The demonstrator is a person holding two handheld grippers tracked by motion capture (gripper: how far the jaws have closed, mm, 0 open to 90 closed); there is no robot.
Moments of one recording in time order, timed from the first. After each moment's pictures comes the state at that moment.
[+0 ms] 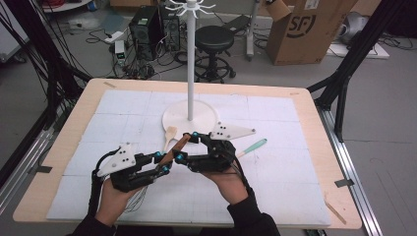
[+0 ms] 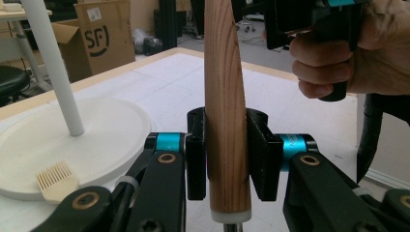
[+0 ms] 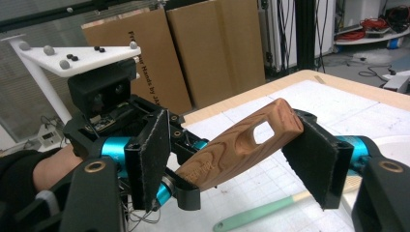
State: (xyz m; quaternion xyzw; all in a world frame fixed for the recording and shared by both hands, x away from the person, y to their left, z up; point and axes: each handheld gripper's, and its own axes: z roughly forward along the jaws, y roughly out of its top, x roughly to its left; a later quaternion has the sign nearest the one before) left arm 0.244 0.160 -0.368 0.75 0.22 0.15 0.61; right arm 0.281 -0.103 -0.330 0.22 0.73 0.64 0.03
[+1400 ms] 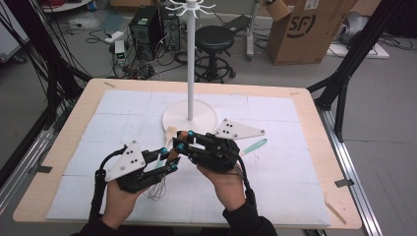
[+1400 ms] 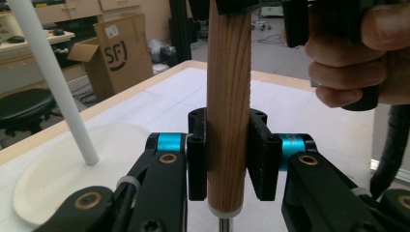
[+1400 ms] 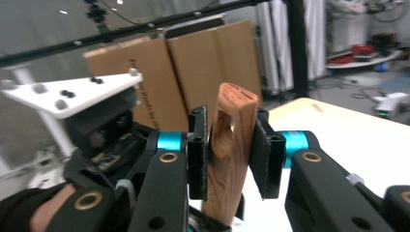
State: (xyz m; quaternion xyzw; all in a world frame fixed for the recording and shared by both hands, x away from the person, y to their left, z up) left arm 0.229 0.135 -0.337 0.75 0.20 0.20 0.60; right arm 0.262 -0.104 -0.298 0.23 0.70 0.68 0.04
